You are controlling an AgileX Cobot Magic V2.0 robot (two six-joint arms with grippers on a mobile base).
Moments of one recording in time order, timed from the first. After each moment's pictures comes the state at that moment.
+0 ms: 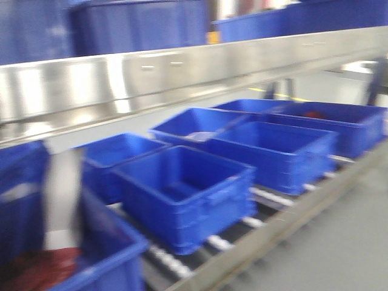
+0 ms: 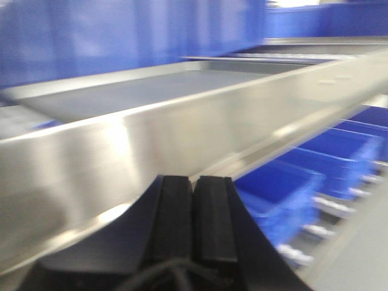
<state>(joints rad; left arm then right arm) -0.12 -0.01 0.03 -0.07 0.07 0.03 0.07 0.04 -0.44 -0.05 0.50 0.05</state>
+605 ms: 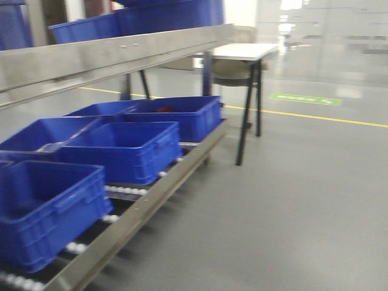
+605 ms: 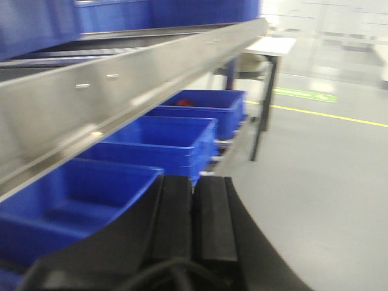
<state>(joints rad) -0.12 -0.01 0.03 -0.07 0.07 0.03 0.07 0.04 -0.44 -0.05 0.50 0.05</state>
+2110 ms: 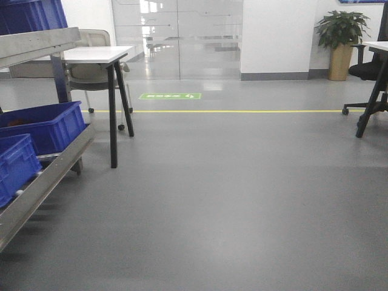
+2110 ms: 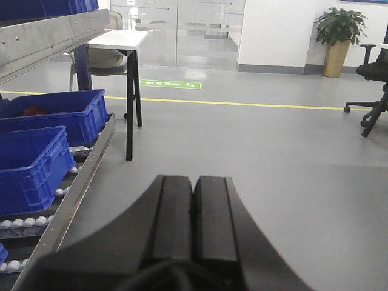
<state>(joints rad) -0.12 -0.01 0.03 -0.07 0.07 0.03 0.07 0.04 -0.44 -0.05 0.50 0.05</state>
